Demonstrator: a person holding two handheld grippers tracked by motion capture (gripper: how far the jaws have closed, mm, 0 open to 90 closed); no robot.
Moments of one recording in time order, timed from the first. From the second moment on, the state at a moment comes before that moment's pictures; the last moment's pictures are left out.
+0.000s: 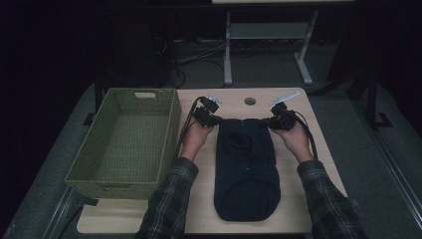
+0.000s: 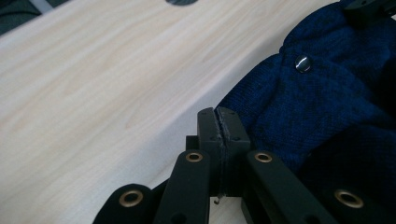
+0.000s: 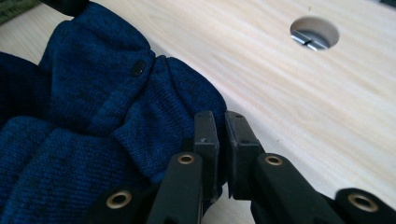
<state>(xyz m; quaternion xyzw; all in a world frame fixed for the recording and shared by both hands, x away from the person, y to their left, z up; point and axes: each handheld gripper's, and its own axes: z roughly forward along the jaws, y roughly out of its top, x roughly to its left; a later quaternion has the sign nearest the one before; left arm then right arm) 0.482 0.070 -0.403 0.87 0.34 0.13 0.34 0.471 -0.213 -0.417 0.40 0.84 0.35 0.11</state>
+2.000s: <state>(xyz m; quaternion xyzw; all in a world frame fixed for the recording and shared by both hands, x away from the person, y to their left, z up) 0.365 0.091 -0.375 0.87 0.28 0.12 0.38 0.349 -0.215 -0.400 0.32 0.83 0.43 0.15</state>
